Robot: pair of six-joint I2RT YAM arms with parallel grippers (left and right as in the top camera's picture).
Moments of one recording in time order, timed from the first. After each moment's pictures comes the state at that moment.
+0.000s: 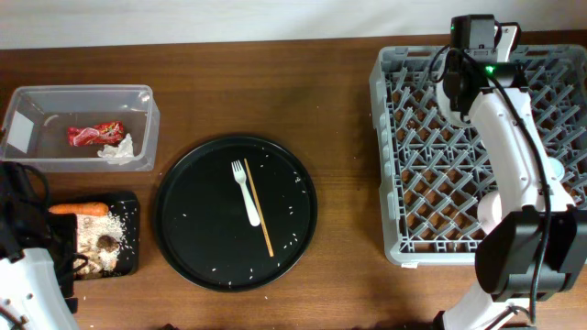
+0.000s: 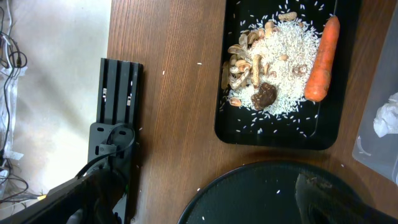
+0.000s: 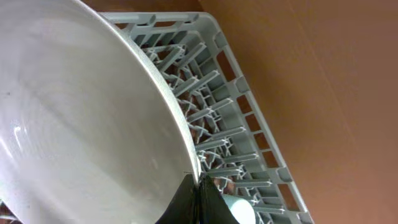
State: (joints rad) left arm 0.53 1.22 1.46 -1.69 -0.29 -1.19; right arm -0.02 1.85 1.70 -0.80 0.83 0.04
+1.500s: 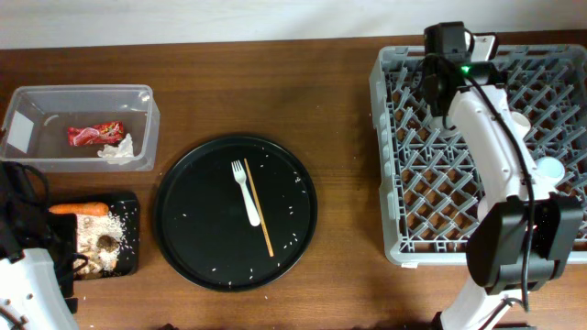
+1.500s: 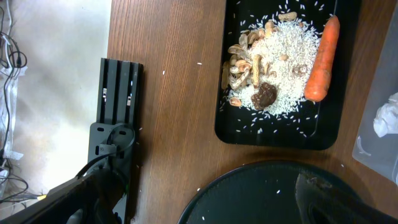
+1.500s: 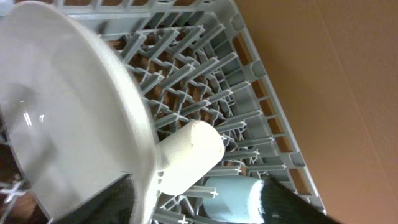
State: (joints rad) left arm 0.53 1.22 1.46 -1.69 -0.29 -1.19; right arm 0.05 1.90 1.70 -0.89 0.86 0.16
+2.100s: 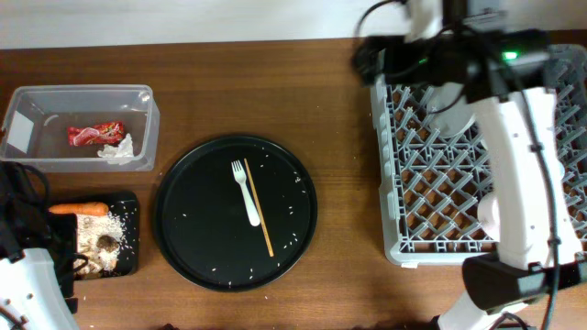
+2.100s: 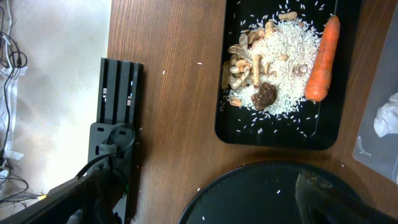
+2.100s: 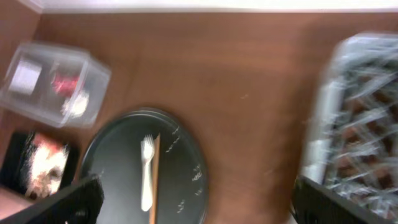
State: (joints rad) left arm 0.53 1.22 1.46 -1.69 -0.29 -1.19; right arm 0.22 1.83 2.23 -1.29 -0.33 0.16
